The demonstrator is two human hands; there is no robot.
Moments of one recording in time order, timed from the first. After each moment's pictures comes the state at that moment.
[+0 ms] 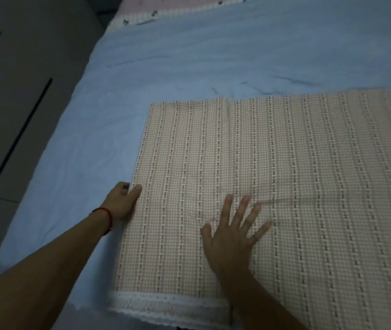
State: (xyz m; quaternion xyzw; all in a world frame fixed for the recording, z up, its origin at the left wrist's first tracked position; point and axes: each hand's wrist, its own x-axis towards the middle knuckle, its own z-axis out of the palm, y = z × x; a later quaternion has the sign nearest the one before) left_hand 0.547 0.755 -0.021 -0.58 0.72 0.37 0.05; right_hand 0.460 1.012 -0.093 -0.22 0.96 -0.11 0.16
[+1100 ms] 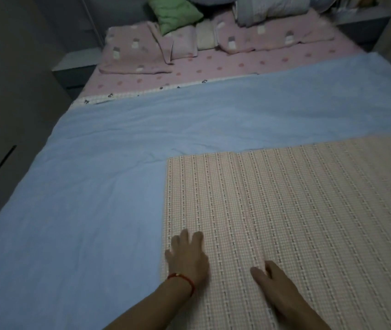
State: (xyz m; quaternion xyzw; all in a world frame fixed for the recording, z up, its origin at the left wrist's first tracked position) left_hand 0.377 1.052 0.016 -0.33 0.90 0.23 0.18; right_hand 0.304 1.268 -0.015 -0.01 0.83 -0.35 0.42
